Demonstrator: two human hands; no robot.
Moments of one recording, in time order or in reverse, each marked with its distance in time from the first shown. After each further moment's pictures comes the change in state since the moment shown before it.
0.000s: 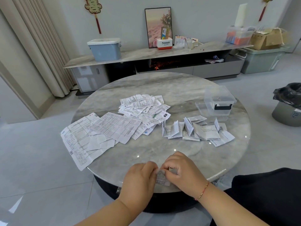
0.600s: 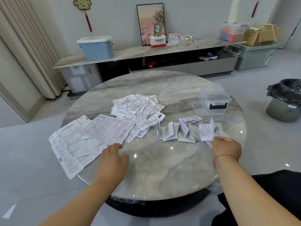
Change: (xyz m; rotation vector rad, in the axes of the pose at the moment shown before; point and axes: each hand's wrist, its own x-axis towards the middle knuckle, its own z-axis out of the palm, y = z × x) left_hand 0.051 -0.054 -0.018 0.064 -0.033 -0.555; right_hand 0.021 0.096 -0.080 0.273 0.937 1.076
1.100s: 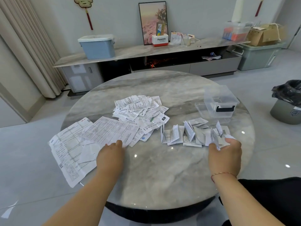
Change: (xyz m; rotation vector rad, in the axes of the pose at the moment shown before) left_hand 0.054 -0.024 0.015 0.445 0.069 0.126; right_hand -0.038 -0.001 0.013 -0.124 0.079 -0.202
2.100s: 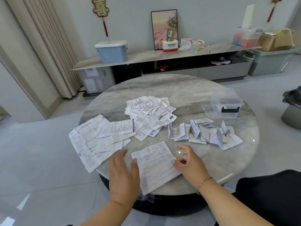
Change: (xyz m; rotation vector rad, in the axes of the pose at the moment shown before) left_hand -0.108 0.027 -0.036 -0.667 0.328 -0.147; right_hand -0.075 0.002 0.009 0.004 -0.892 -0.366
